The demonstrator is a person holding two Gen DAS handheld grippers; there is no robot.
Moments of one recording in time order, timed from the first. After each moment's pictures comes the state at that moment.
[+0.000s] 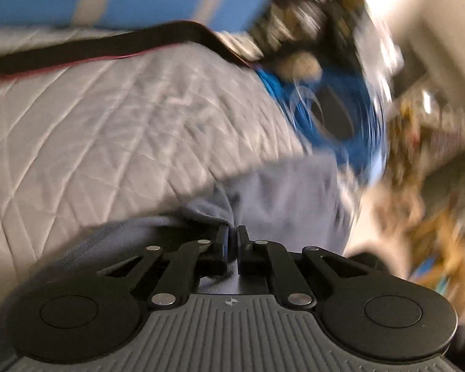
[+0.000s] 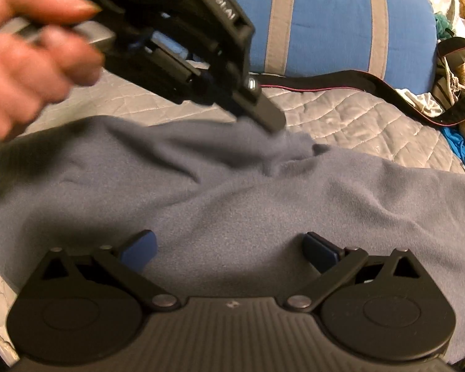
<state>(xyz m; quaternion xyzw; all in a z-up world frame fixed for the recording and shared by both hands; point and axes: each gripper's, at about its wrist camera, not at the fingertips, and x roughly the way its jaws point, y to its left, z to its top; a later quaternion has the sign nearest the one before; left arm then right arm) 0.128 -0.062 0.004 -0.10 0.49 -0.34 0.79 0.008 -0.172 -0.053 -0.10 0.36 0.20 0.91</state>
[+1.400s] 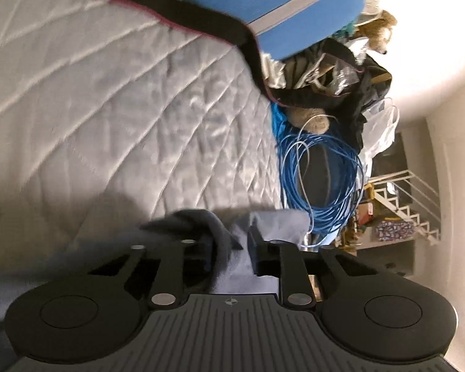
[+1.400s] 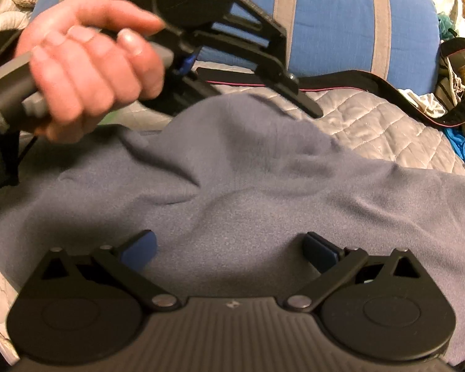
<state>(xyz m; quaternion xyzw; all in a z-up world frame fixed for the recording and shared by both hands) 0.190 -0.032 -0.052 -0.38 0.51 -0.30 0.71 0.007 -0.180 -0.052 -0.10 0.36 0.21 0.91</state>
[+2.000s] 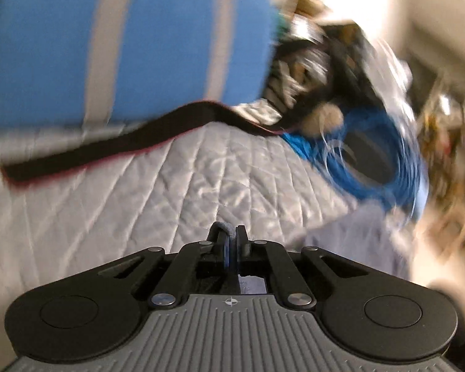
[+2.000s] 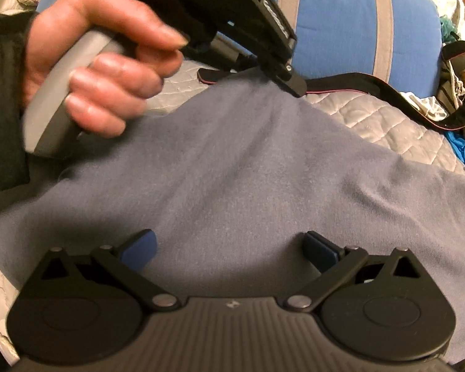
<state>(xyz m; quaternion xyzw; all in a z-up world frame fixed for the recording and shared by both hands) 0.141 -0.082 0.013 -0.02 0.33 -0.28 0.90 0.007 -0.184 -0.052 -0.10 0.35 0.22 0.91</state>
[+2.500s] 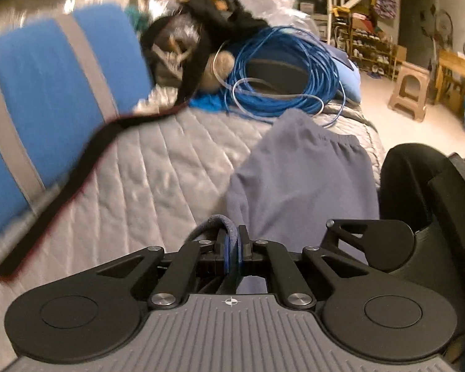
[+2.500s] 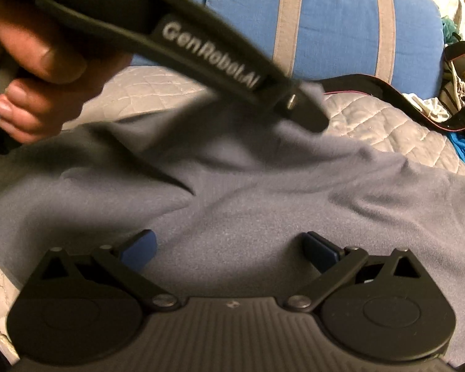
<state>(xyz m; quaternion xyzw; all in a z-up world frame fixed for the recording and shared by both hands) 0.088 -0.106 0.016 0.16 0.32 -0.40 0.84 0.007 -0.187 -0.055 -0.10 0.35 0.22 0.91</state>
